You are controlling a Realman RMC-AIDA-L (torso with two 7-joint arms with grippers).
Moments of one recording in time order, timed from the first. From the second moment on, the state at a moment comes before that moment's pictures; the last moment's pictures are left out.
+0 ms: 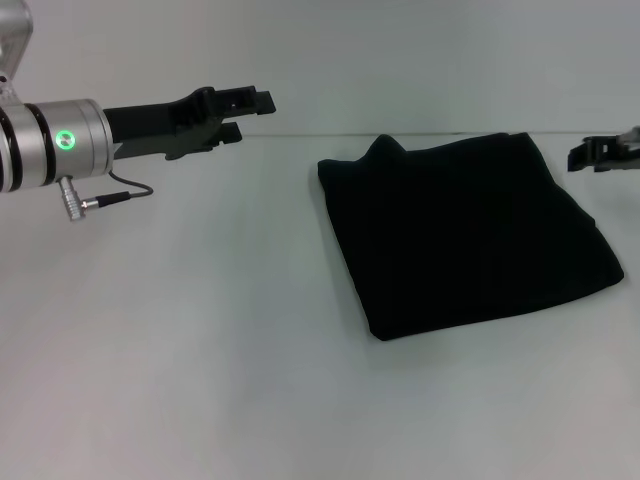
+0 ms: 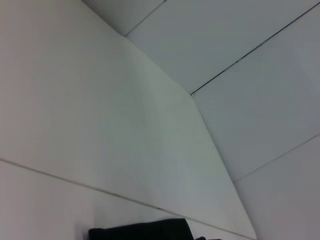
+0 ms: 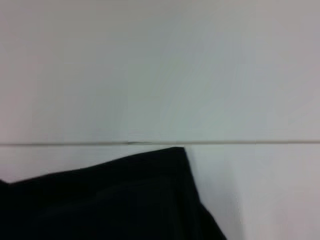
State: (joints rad) left arm -0.76 -2.06 0.64 0.70 2.05 1.19 -2.42; right arm 0.88 1.98 -0.82 -0.65 -2.77 -0.86 2.72
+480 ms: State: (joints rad) left arm -0.76 -2.06 0.64 0.70 2.05 1.18 -2.42; right arm 0.77 1.95 -0.80 -0.70 -2.61 -1.17 2.65
